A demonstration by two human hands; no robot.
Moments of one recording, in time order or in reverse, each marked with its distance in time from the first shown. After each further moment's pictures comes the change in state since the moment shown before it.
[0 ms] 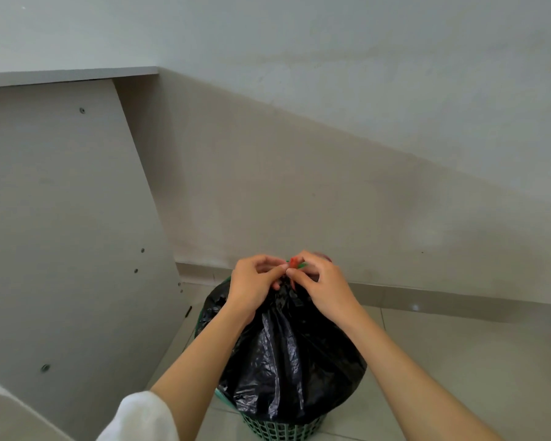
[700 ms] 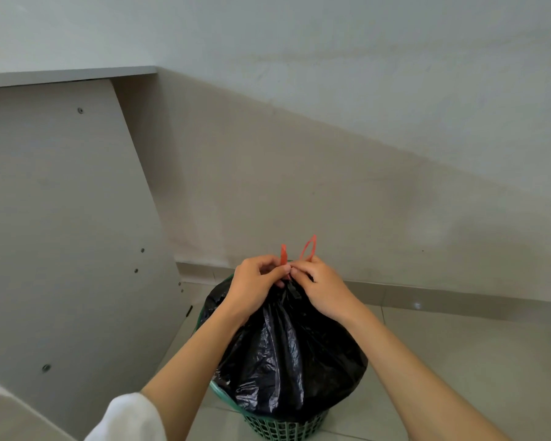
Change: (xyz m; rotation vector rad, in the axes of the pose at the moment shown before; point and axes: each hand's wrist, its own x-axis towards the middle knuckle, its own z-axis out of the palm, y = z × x) left_hand 0.003 -0.003 -0.003 0.137 -0.138 0.116; right_hand 0.008 0.004 0.001 -0.219 -0.108 0.027
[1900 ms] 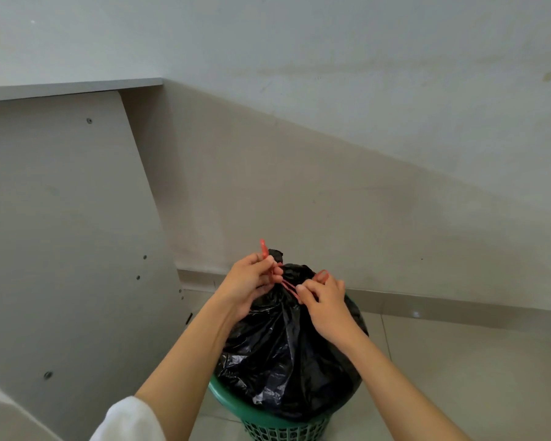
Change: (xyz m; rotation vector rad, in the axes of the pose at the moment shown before) left_hand 0.005 0.019 -0.018 -0.458 -0.024 -0.332; right_hand -0.018 0.007 0.018 -0.076 0.145 0.150
